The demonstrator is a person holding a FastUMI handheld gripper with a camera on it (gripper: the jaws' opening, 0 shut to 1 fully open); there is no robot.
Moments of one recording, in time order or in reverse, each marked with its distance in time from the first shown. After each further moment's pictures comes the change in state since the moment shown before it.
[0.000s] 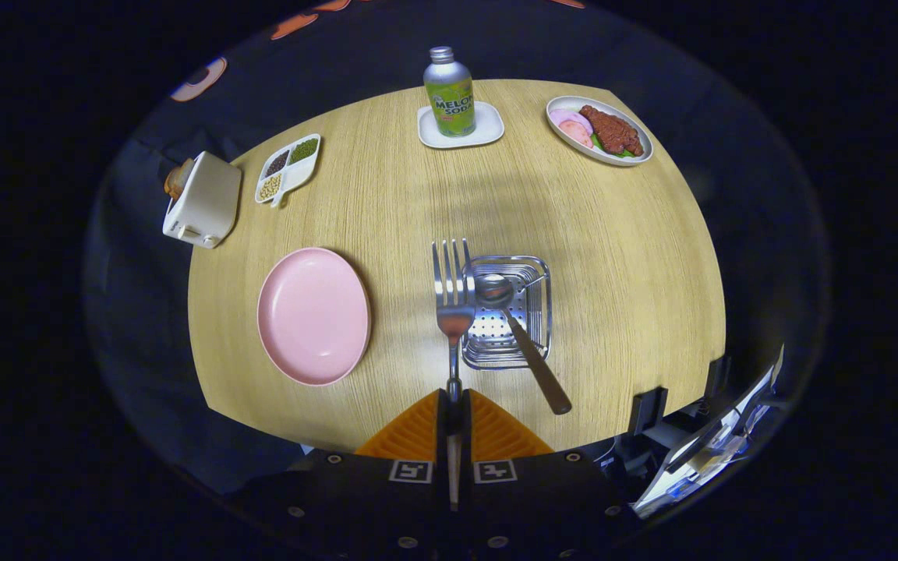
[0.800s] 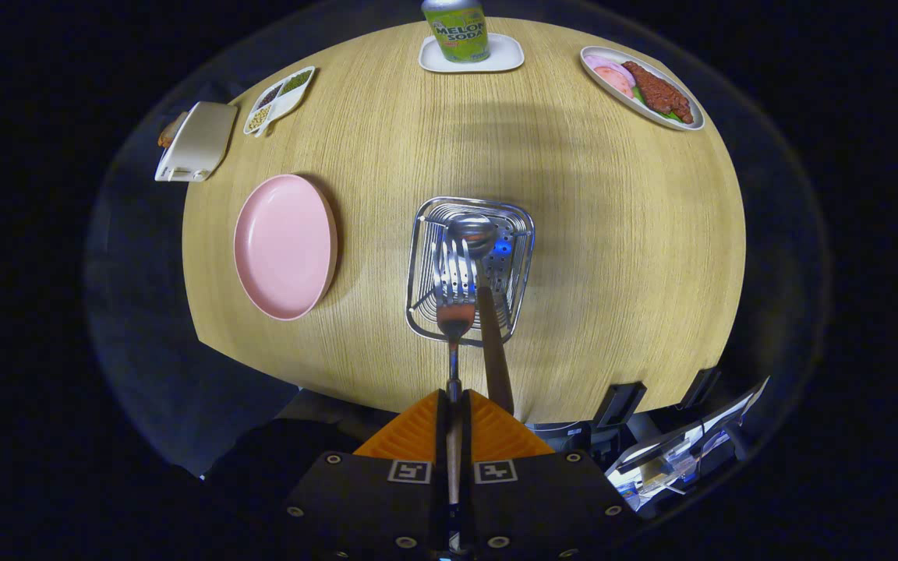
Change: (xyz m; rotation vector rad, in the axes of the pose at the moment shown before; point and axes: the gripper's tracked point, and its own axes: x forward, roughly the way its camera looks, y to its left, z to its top) arm 0.013 -0.036 -0.018 -0.133 0.342 0.050
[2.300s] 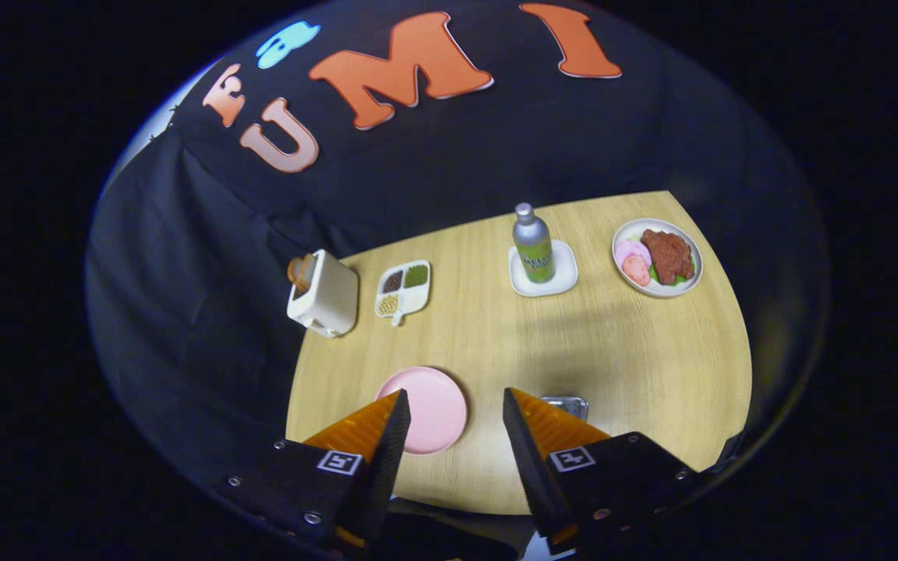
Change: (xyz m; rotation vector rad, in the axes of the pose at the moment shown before) arm -0.191 0.097 0.089 0.000 -0.891 0.305
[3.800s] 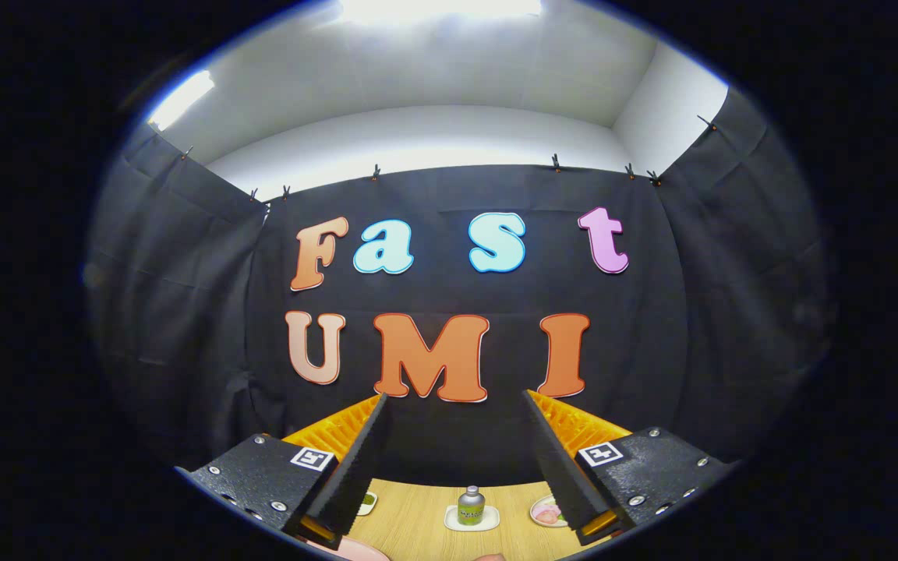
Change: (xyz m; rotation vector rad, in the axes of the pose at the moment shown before) arm -0.181 0.065 0.146 -0.414 -1.128 -0.208
